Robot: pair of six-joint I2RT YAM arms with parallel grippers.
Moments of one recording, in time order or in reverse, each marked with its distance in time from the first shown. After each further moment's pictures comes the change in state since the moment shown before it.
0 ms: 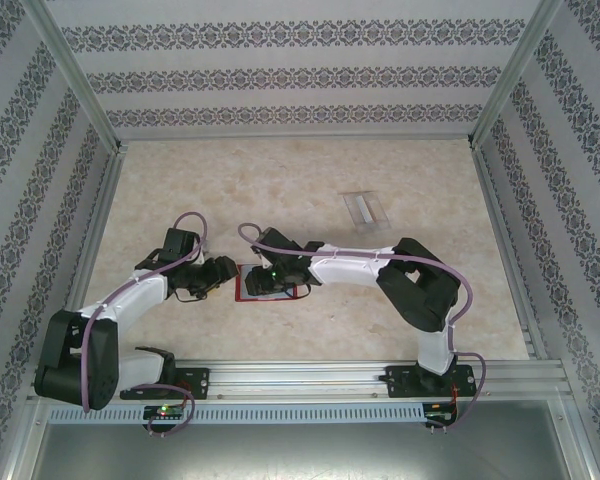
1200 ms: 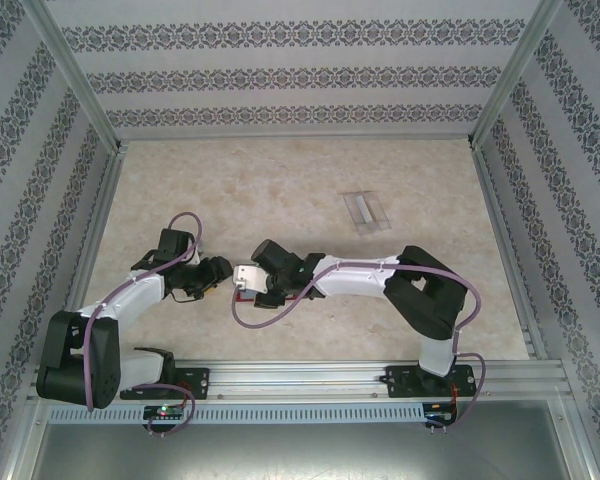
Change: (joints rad) left arm 0.052 0.002 -0.010 0.002 0.031 0.008; right arm 0.066 -0.051 -0.065 0.056 0.151 -1.196
